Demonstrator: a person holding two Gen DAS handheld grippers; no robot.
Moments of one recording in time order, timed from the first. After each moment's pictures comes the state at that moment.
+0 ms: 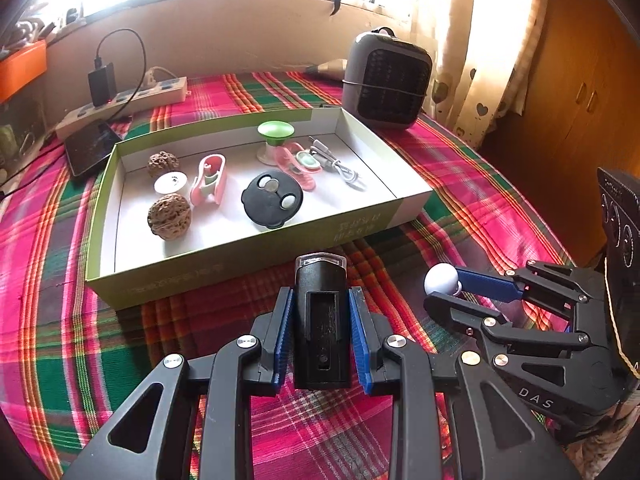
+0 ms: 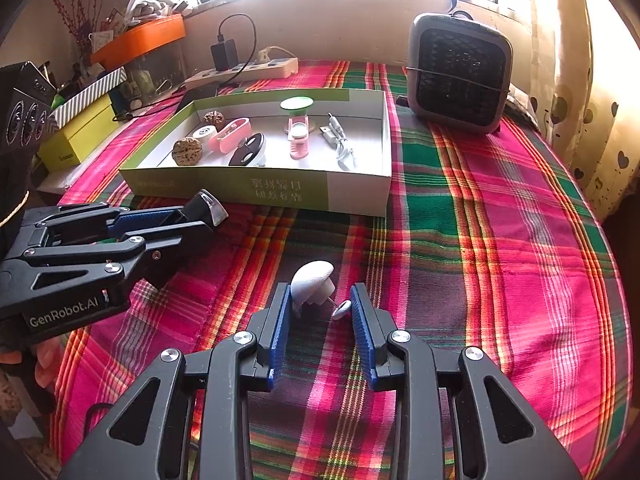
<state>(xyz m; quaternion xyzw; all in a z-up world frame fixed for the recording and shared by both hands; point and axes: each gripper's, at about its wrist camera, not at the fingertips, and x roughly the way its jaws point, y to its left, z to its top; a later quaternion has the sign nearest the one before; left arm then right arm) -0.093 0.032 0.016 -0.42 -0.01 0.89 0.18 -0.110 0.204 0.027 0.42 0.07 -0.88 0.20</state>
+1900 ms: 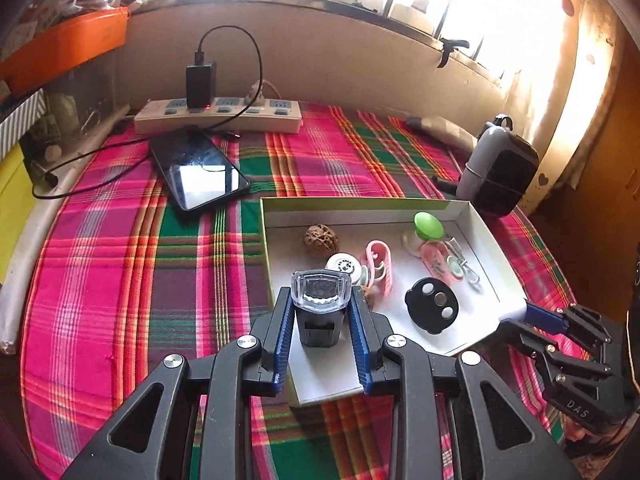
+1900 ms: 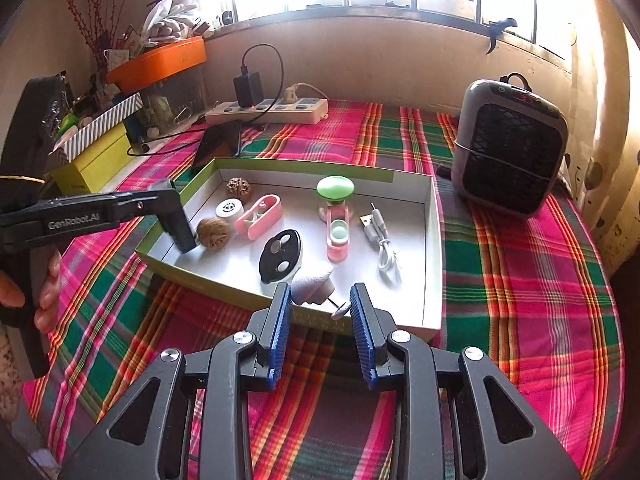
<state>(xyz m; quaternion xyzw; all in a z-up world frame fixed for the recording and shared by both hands) -0.159 -0.075 0.045 -0.41 -0.08 0.90 0.08 -0.158 0.158 0.062 0.39 0.07 -0.89 0.24</state>
